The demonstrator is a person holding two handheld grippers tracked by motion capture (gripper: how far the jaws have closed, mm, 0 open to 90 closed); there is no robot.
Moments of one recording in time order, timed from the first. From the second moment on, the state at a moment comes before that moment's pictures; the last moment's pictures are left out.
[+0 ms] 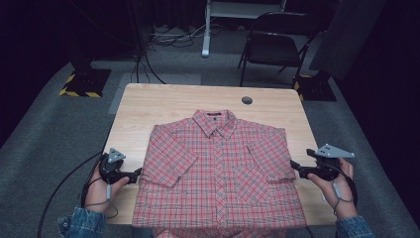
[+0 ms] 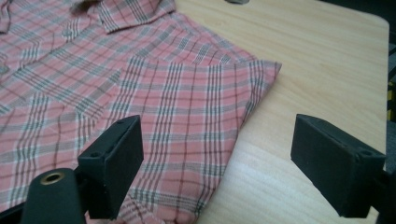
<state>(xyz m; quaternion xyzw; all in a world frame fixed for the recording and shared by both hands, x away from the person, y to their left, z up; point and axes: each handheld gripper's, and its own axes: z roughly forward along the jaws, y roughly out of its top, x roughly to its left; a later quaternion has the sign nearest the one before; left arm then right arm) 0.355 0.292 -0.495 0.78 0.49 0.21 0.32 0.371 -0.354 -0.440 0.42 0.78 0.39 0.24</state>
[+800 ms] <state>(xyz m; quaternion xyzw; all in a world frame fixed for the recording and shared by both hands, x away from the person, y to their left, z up) 0.361 0.256 -0.445 0.79 0.45 0.23 0.36 0.392 -0.335 -0.409 0.40 0.78 0.41 0.25</state>
